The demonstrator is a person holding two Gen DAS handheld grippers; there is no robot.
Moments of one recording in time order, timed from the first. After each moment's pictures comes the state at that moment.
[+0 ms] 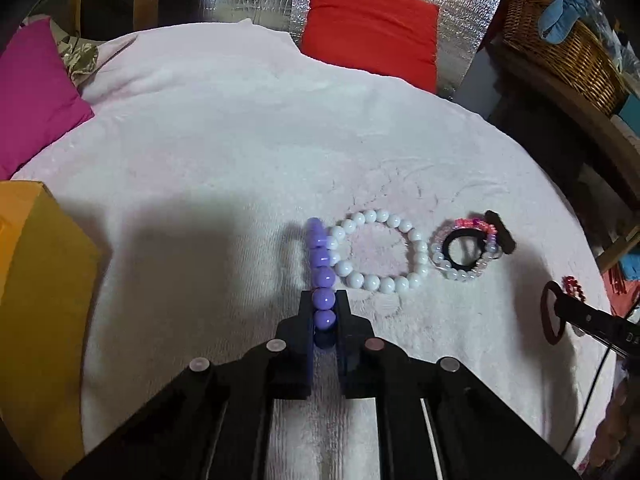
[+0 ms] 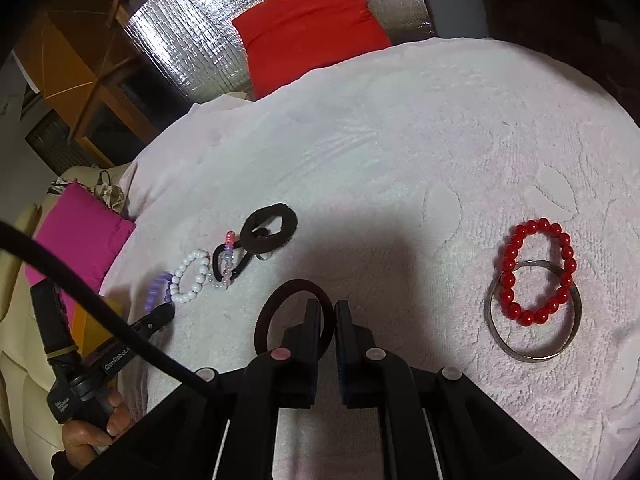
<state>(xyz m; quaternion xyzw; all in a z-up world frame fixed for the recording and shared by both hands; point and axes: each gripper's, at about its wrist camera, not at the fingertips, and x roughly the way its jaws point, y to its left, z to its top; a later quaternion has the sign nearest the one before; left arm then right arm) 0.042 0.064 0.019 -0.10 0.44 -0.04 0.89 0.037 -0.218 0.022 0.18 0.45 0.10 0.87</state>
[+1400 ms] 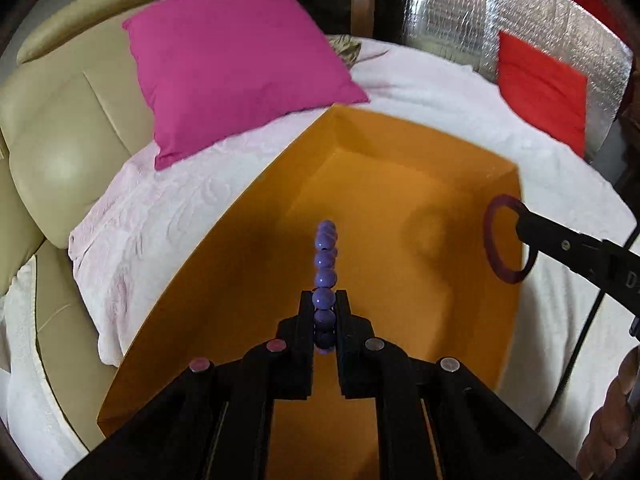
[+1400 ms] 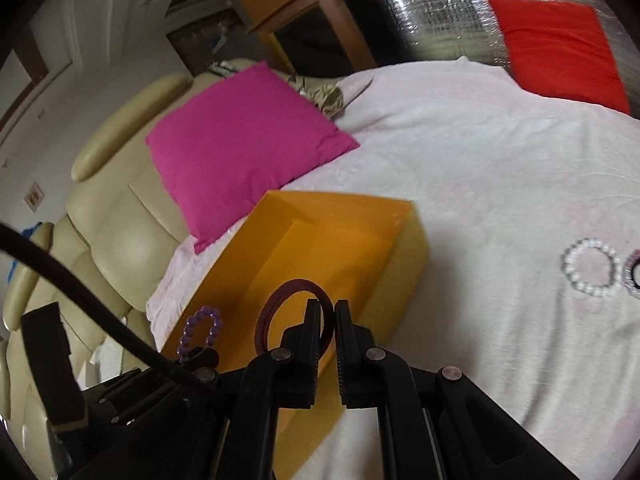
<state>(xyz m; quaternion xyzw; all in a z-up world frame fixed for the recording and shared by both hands) -0.134 0.249 0.057 -0.12 0.43 0.23 0.86 -0.021 0.107 0.069 0.07 0.41 0.36 0.83</state>
